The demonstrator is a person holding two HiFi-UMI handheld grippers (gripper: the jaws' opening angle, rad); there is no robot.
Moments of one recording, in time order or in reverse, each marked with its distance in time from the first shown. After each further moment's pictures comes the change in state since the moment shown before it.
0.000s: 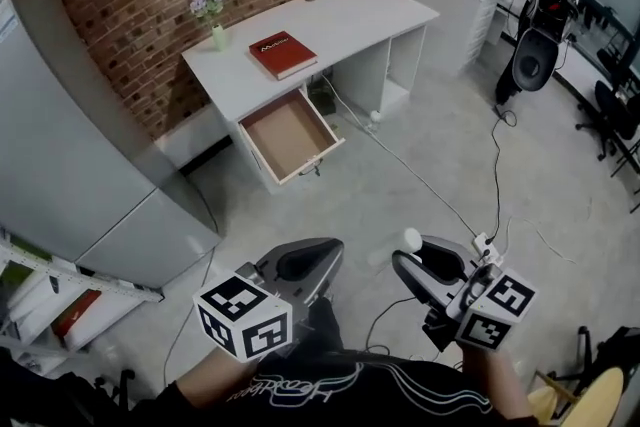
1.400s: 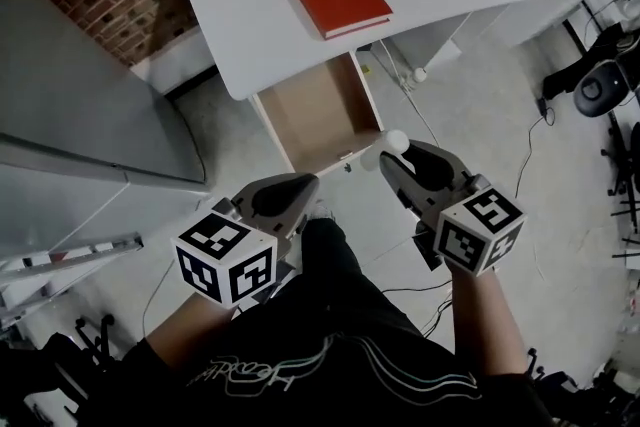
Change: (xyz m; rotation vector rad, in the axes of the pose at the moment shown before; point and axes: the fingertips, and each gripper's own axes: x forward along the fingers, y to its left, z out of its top) left arm 0.101 0.420 0.052 -0.220 0.095 0.250; right arm 0.399 -0.276 0.017 -0.100 0.351 -0.048
